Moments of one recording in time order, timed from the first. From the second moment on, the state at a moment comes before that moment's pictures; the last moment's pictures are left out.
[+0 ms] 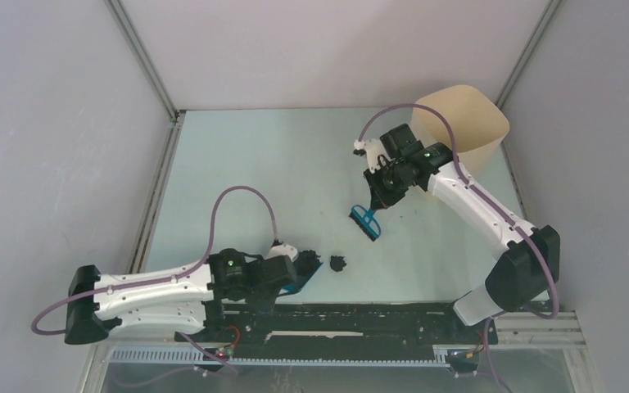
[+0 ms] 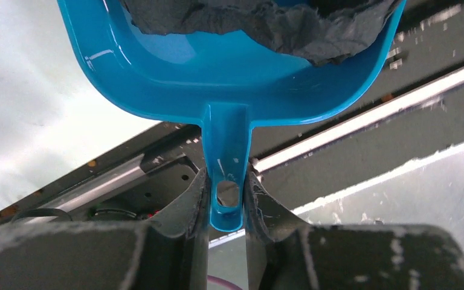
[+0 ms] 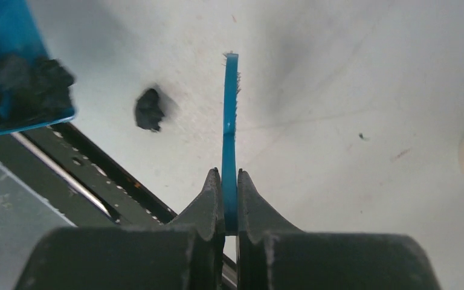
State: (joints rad) left arm -1.25 0.98 0.74 -1.08 -0.18 -0.77; right arm 0.50 1.52 1.44 -0.97 -0.30 -0.12
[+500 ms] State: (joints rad) left arm -1.46 1.40 0.83 -1.00 -0.13 -0.77; right arm 0.69 1.61 1.37 -0.97 -0.20 -0.11
